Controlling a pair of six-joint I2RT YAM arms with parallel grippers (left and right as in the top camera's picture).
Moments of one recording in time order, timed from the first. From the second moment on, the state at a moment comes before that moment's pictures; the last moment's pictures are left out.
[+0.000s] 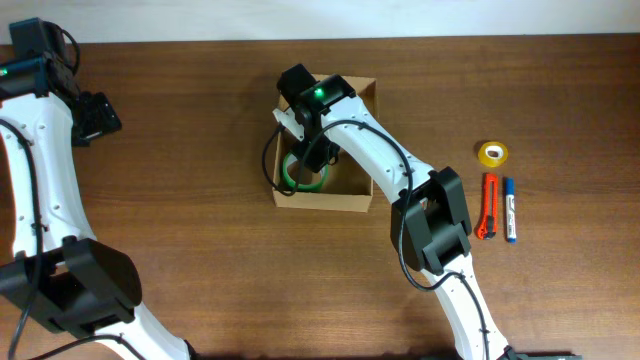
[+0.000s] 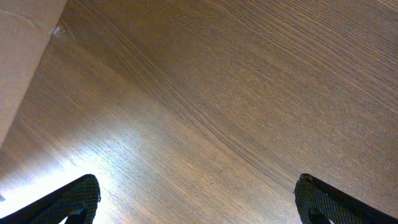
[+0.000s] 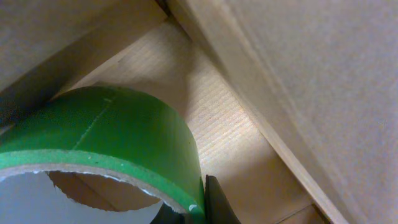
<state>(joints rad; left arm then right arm) 0.30 1.92 2.00 -1.32 -0.32 -0.20 0.58 2.44 2.25 -1.26 0.00 -0.24</state>
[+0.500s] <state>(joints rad) 0.30 1.92 2.00 -1.32 -0.32 -0.20 0.58 2.44 2.25 -1.25 -0.01 -0.23</state>
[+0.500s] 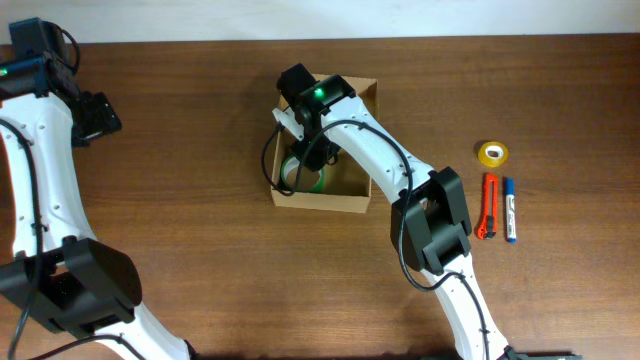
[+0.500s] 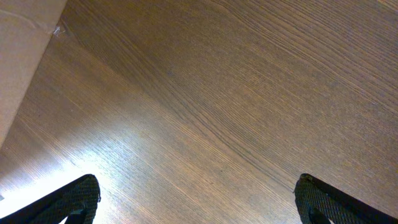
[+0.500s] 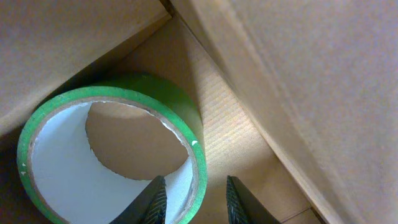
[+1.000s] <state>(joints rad) 0.30 1.92 2.00 -1.32 -0.32 -0.20 0.58 2.44 2.40 -1.39 -0.01 -0.23</state>
